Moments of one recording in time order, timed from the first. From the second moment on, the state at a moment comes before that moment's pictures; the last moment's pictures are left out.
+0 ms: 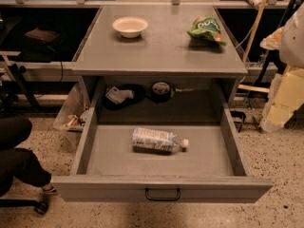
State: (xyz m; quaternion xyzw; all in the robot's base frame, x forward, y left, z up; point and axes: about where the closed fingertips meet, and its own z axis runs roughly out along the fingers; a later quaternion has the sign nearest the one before) arm 0.438 -0.217 0.976 -0.60 0.78 -0.03 0.16
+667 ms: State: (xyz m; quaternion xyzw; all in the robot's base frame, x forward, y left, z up) arm 0.447 -0.212 0.963 -0.61 0.78 -0.02 0.16
